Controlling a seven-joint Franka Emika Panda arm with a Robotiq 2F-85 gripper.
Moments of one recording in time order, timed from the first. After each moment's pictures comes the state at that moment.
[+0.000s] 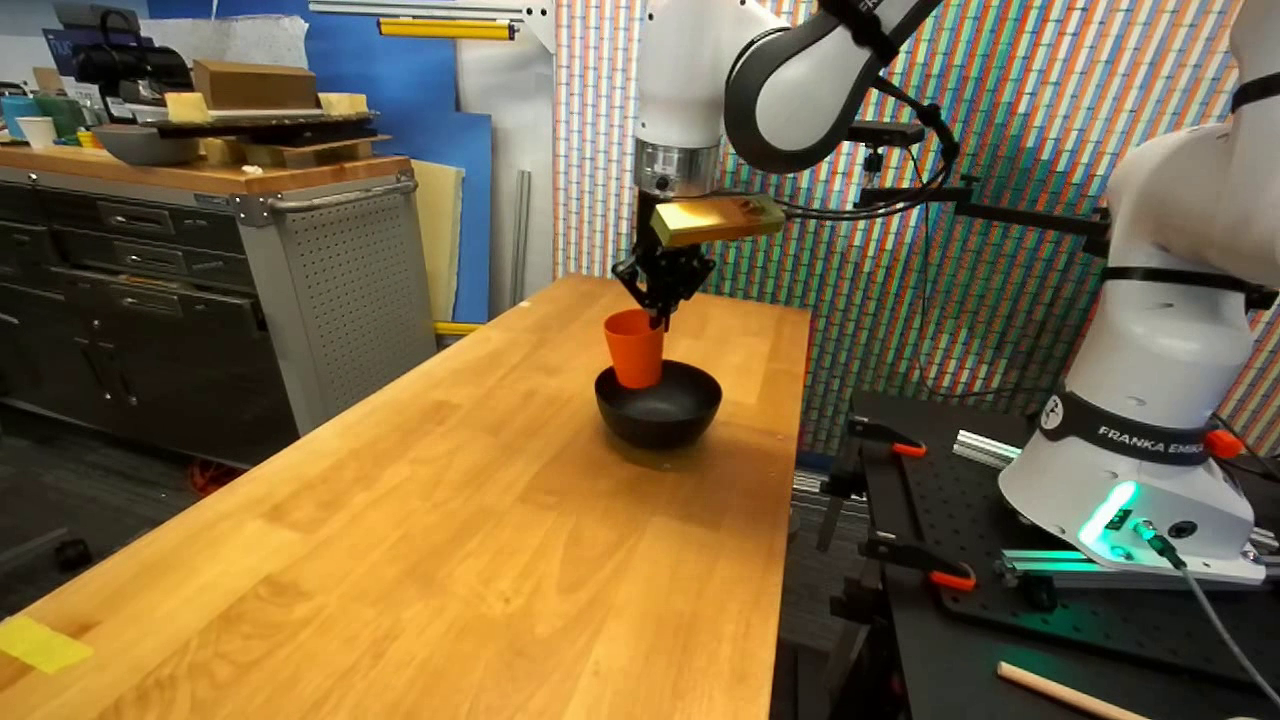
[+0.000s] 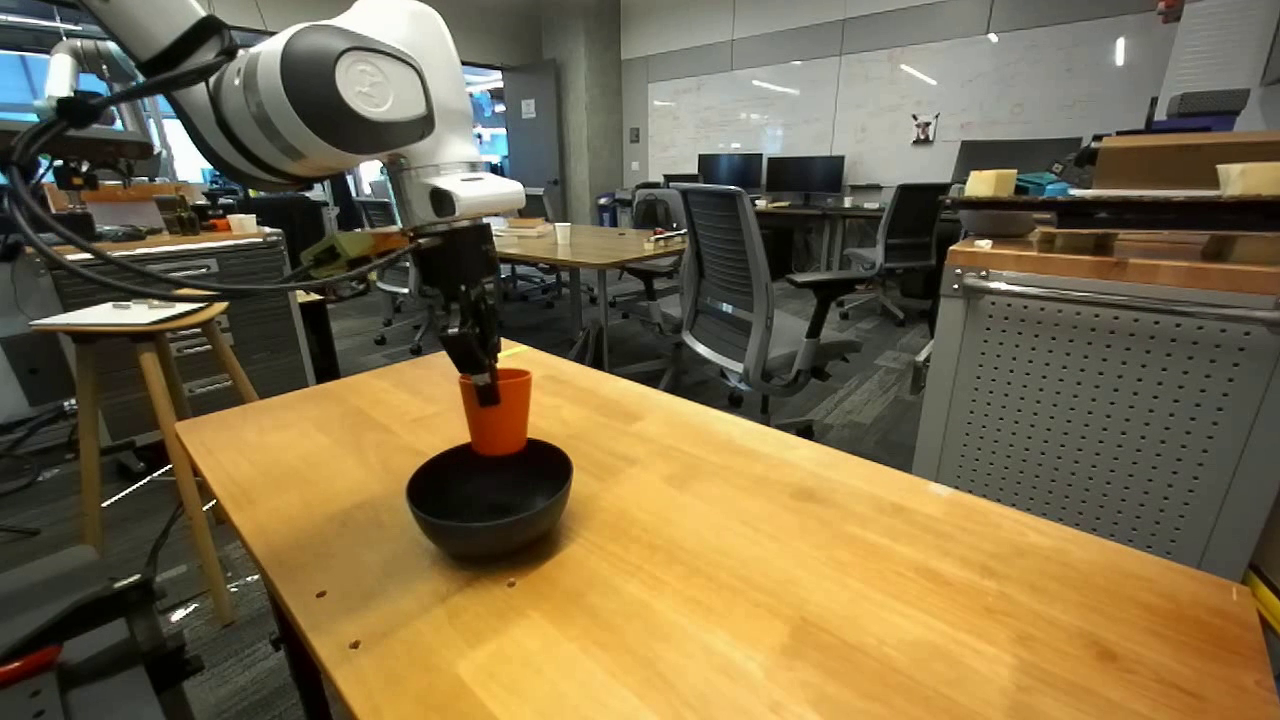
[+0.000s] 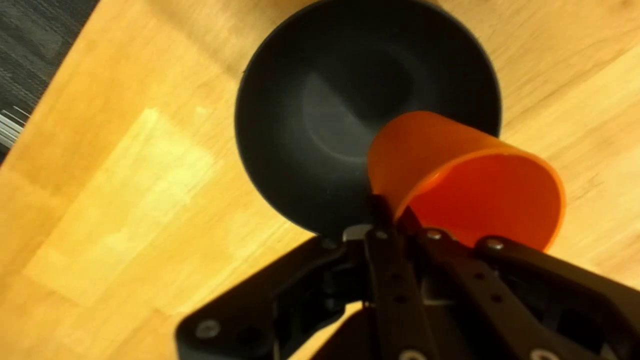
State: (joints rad) arm 0.07 0.03 -0.06 -2.44 -0.27 2.52 1.03
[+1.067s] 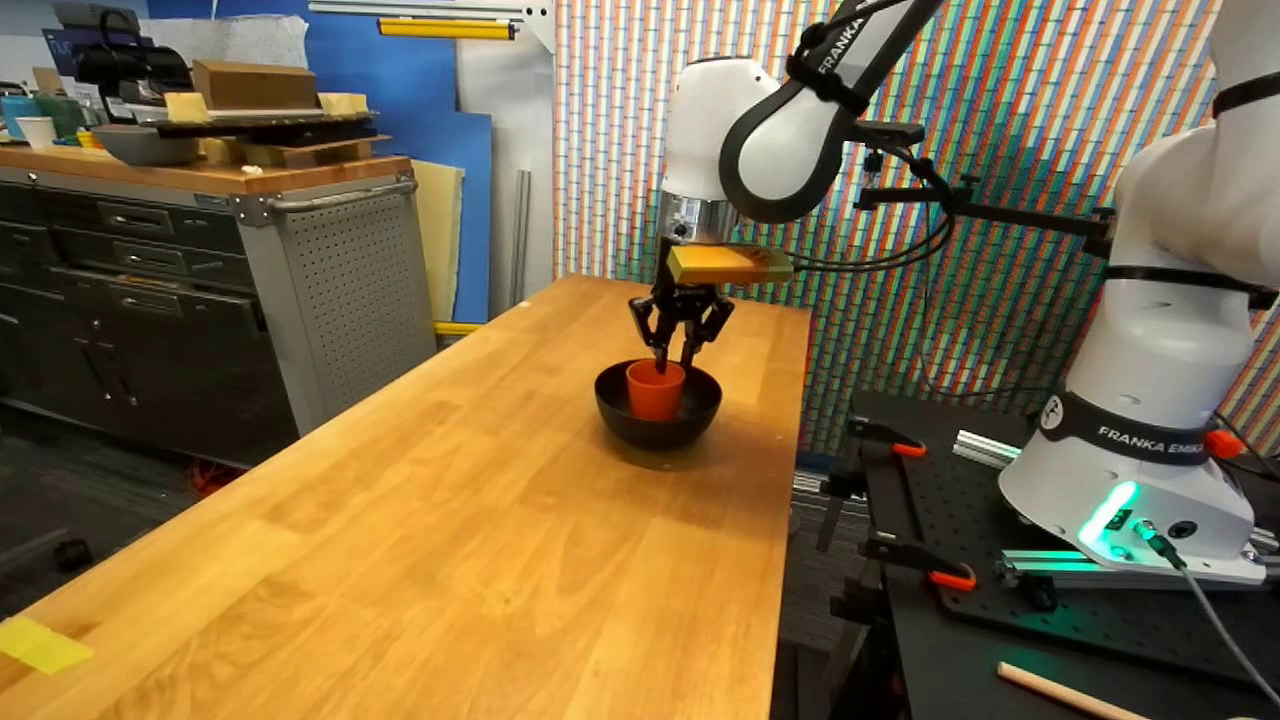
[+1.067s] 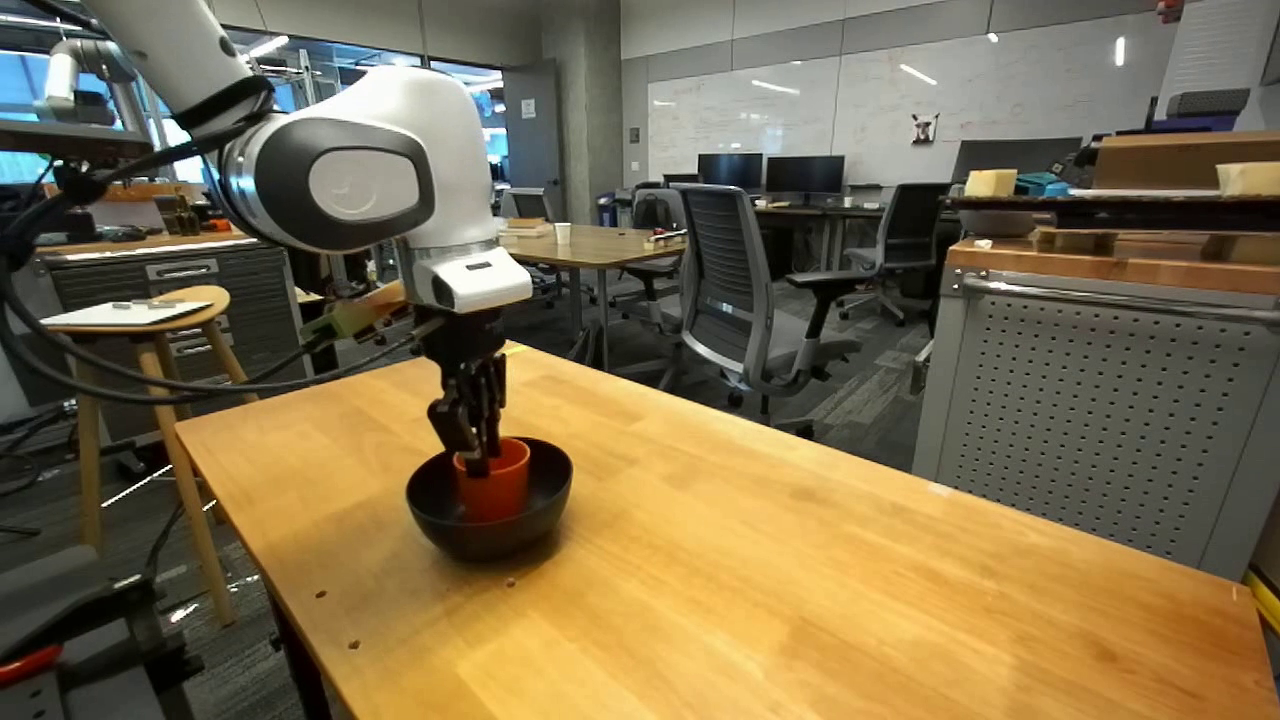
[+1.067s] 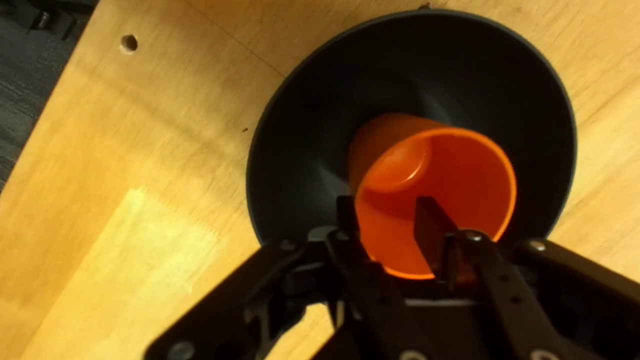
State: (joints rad) arm 0.00 0.12 -0.05 -2.53 -0.03 2.71 0.88
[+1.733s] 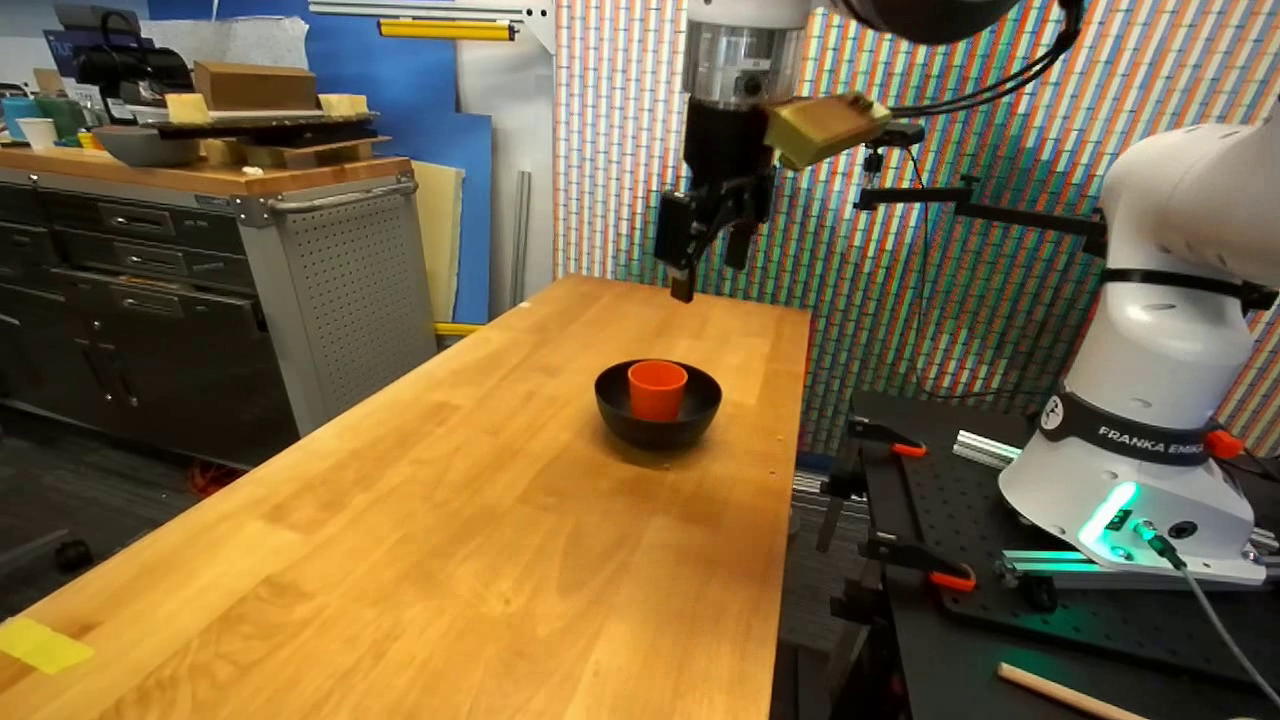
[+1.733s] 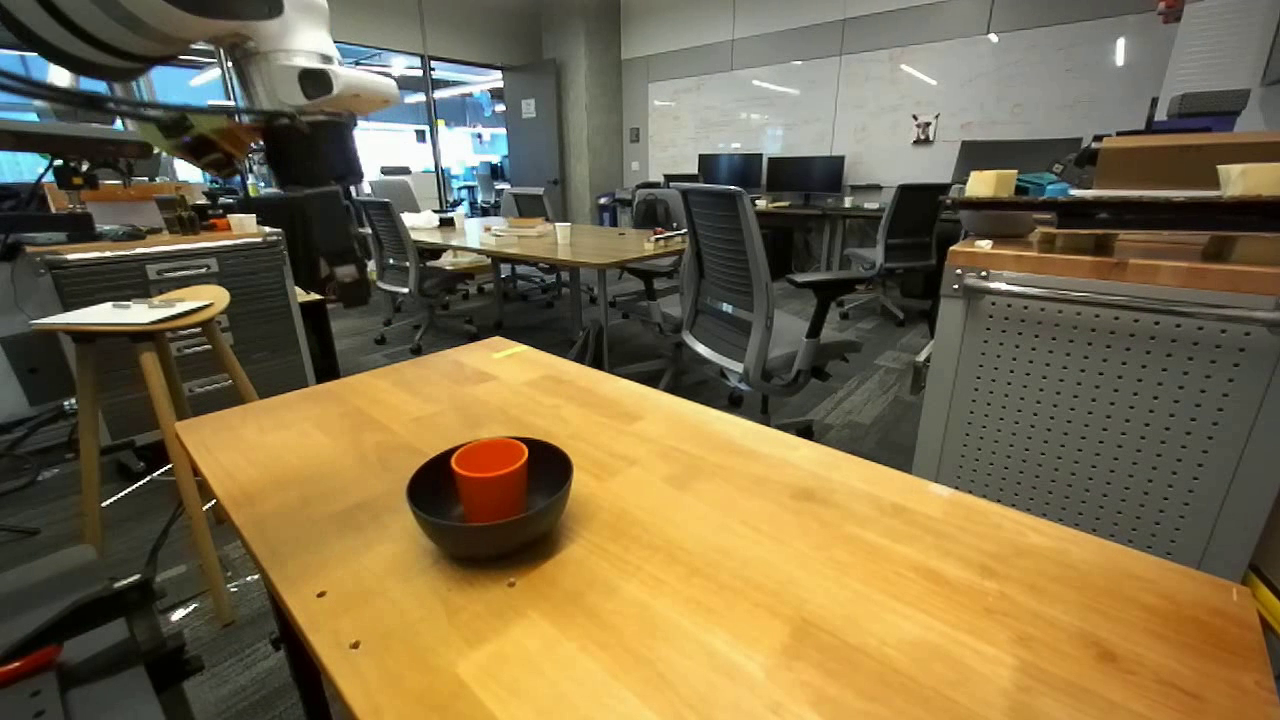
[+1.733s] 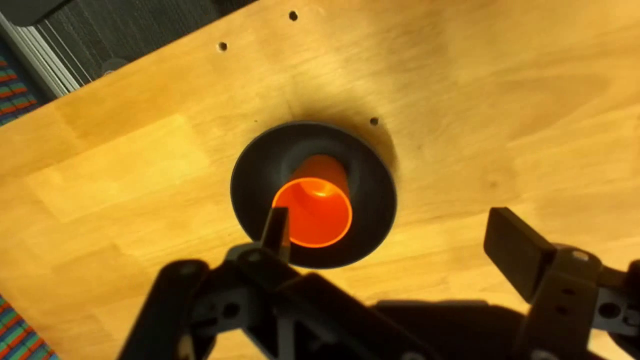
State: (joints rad) arm 0.14 -0.30 0.14 -2.51 -0.20 2.21 0.78
